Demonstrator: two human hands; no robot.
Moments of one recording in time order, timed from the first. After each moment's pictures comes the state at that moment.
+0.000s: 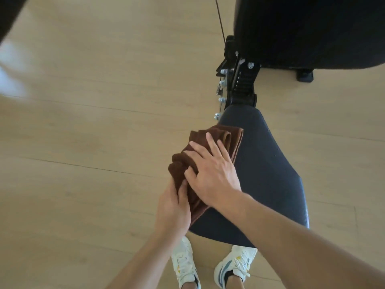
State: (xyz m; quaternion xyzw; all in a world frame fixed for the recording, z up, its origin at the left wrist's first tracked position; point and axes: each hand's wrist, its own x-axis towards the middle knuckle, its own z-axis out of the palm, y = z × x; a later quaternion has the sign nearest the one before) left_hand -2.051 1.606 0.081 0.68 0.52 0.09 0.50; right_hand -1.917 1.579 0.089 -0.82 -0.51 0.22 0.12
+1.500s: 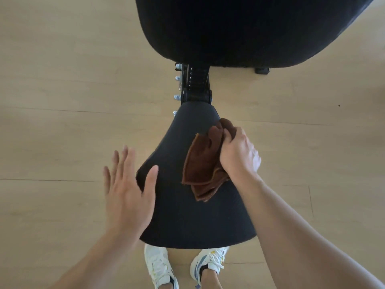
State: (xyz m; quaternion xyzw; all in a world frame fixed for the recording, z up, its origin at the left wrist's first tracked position) left_hand -2.017 1.623 0.091 0.83 0.48 0.03 0.29; right_hand -1.804 1.526 0.090 -0.96 -0.06 0.21 0.19
